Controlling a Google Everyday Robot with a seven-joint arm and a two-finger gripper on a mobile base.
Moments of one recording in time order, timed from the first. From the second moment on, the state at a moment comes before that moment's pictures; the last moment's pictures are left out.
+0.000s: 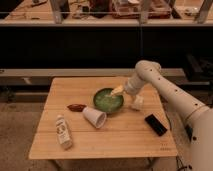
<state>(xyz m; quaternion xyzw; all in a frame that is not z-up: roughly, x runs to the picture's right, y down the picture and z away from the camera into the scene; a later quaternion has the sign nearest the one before) 0.109 0.053 0.857 -0.09 -0.37 -0.57 0.73</state>
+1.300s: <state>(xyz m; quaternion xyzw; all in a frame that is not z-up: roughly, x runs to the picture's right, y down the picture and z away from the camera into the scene) 0.129 0.060 0.881 -0.11 -0.34 -0.58 0.73</state>
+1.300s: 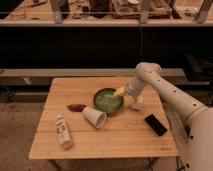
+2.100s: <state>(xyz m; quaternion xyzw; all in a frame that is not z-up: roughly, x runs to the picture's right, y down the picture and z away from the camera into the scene) 0.109 0.074 0.915 -0.11 -0.35 -0.56 0.74</state>
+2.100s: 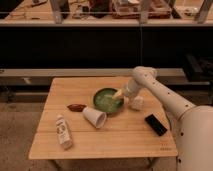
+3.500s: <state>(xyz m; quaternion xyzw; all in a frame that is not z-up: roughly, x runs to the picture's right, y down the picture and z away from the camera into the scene) 0.213 0.073 0.928 -0.16 -0.29 -0.49 0.81</state>
